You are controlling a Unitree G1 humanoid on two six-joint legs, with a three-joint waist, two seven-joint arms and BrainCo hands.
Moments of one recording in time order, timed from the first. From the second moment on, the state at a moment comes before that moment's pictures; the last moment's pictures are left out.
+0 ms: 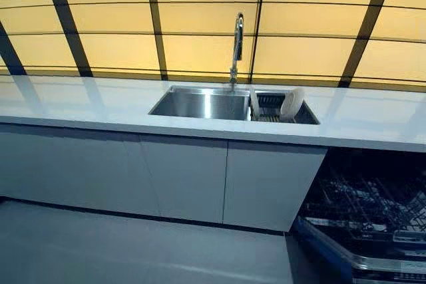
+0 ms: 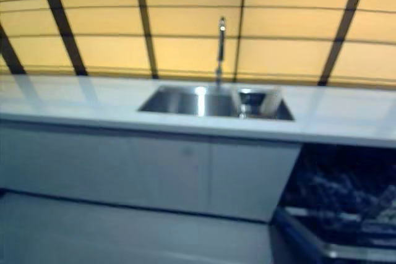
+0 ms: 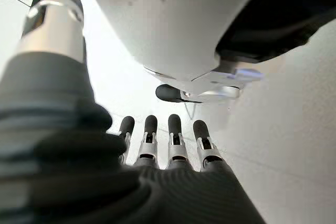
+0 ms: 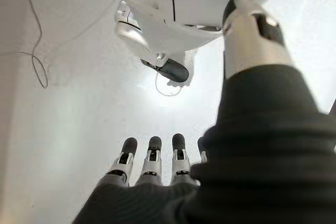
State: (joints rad) left arm 0.03 0.24 -0.18 1.26 -0.36 0.22 -0.09; right arm 0.02 -0.28 0.25 1.28 0.08 0.27 0.02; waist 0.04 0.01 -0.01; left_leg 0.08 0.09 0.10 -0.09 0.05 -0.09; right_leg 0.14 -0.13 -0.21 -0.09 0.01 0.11
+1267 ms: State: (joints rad) left arm 0.03 0.24 -0.18 1.25 -0.33 0.22 -0.10; right arm -0.02 -0.36 0.37 1.20 -0.02 0.21 0.34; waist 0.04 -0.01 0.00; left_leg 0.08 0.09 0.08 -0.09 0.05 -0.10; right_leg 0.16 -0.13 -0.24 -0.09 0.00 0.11
